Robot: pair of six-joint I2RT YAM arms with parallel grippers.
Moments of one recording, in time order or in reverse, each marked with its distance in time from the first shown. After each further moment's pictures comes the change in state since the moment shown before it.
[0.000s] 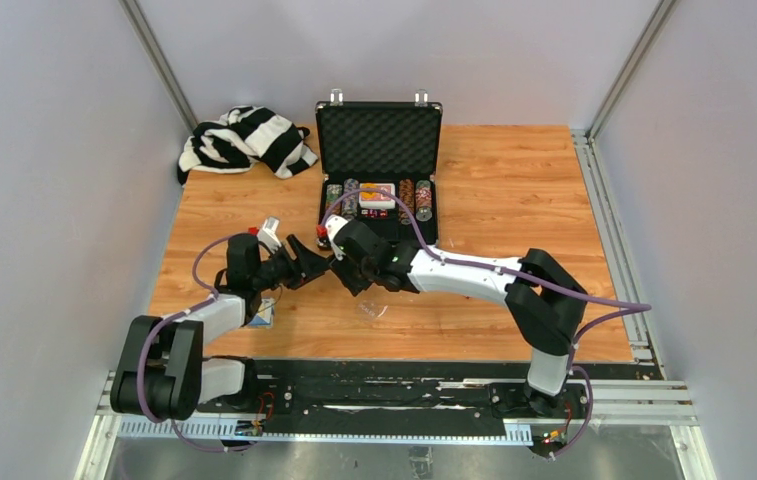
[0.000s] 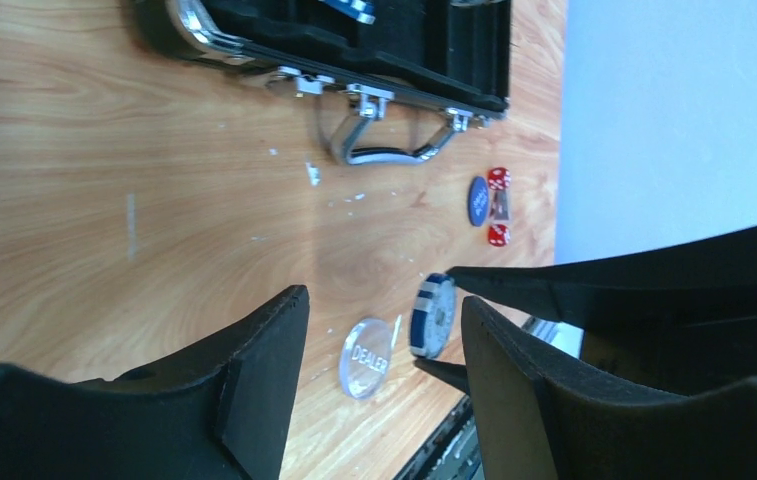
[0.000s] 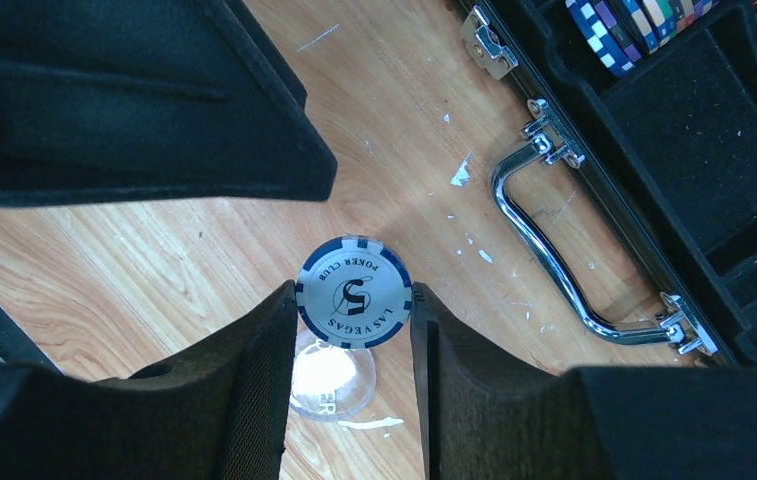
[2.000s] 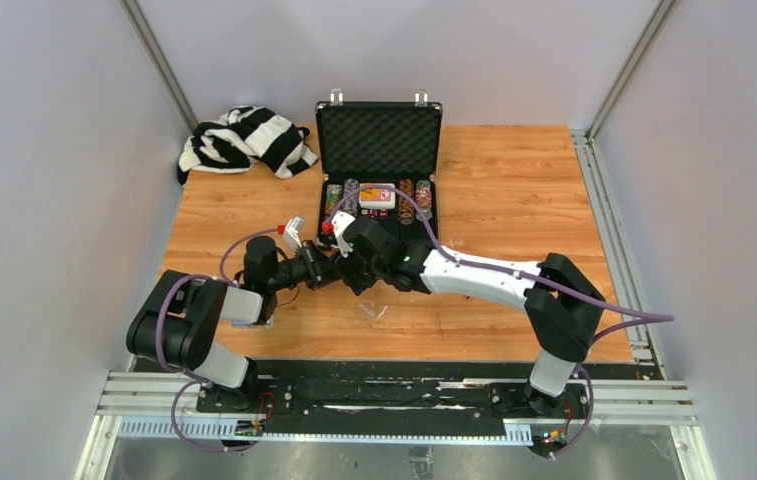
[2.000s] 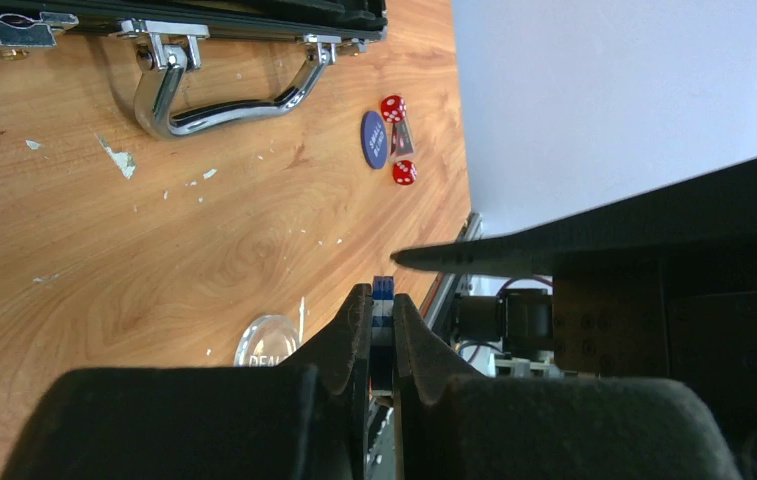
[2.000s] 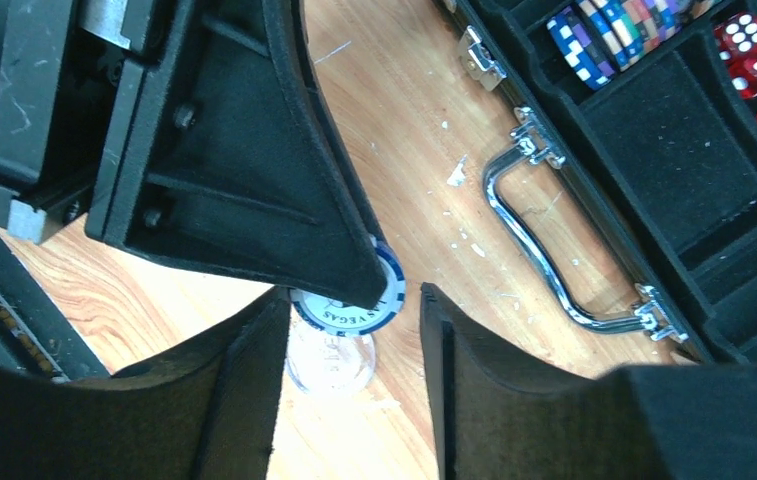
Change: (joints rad) left arm -0.143 0.274 -0.031 0.535 0.173 -0.212; right arm -0.009 -0.077 -0.043 0.025 -0.036 -0.018
